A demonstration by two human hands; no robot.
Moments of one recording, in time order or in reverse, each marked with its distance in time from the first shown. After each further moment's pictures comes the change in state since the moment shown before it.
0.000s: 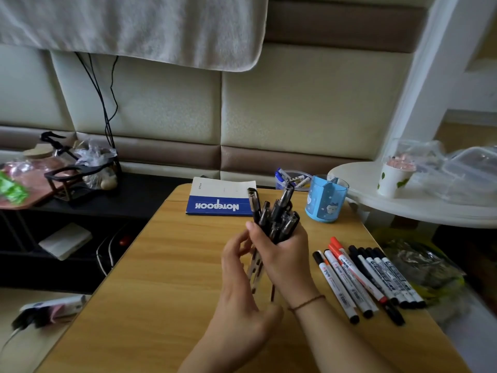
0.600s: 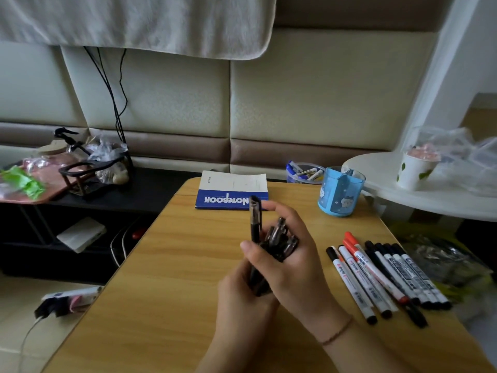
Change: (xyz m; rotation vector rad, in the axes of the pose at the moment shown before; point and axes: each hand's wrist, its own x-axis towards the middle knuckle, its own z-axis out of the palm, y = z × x) left_hand 0.007 -0.010 0.009 -0.166 0.202 -0.165; right_hand -0.020 -0.009 -0.005 0.128 -0.235 -0.147
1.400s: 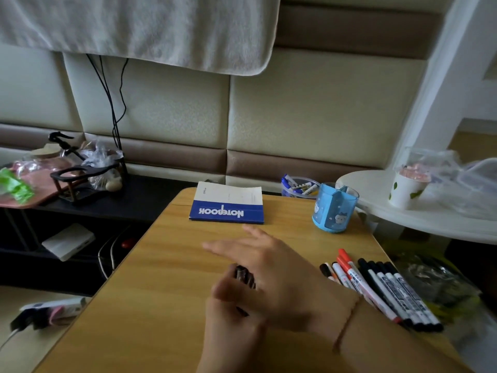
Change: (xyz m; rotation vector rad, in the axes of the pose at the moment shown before) left_hand 0.001 0.002 0.003 -0.026 0.193 0.056; right_hand 0.030 -0.040 -0.002 -0.752 -0.669 -0.146
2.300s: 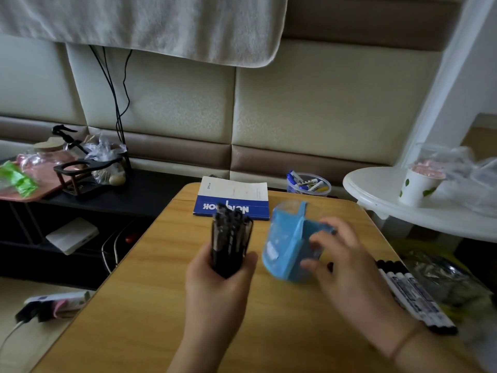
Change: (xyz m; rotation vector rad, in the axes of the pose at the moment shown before) left_hand 0.026 0.021 -0.023 -0.048 0.098 -0.106; right_hand -0.055 0.078 0.010 -0.247 0.431 0.470
